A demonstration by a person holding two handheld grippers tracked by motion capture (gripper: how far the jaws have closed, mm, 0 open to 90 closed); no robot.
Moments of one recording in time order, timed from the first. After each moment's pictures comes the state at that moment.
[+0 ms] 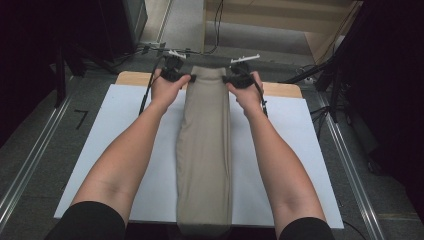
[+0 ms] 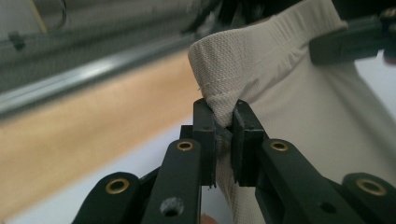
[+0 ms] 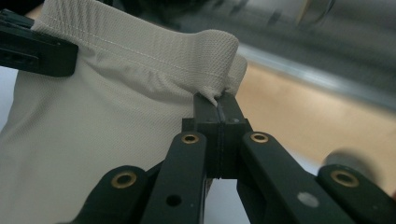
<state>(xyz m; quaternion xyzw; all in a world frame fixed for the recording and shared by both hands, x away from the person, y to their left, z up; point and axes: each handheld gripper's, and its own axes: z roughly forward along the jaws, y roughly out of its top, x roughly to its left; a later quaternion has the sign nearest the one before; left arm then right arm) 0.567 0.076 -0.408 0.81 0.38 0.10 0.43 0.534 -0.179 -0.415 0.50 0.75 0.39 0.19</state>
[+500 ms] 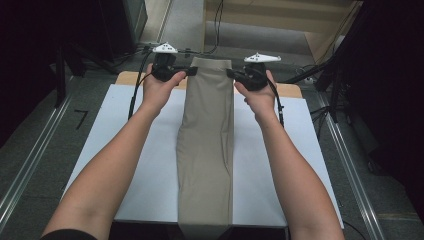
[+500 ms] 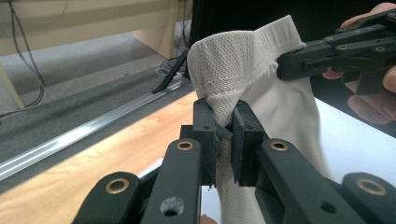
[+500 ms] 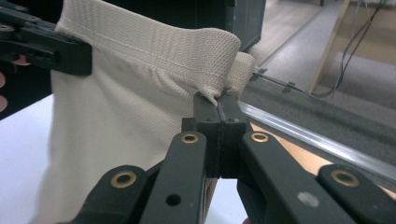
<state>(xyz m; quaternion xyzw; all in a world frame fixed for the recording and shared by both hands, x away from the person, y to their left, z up) 0.509 0.092 -0.360 0.79 0.29 0.11 0.53 0.472 -0.198 -0.374 0.42 0.73 0.50 0.22</state>
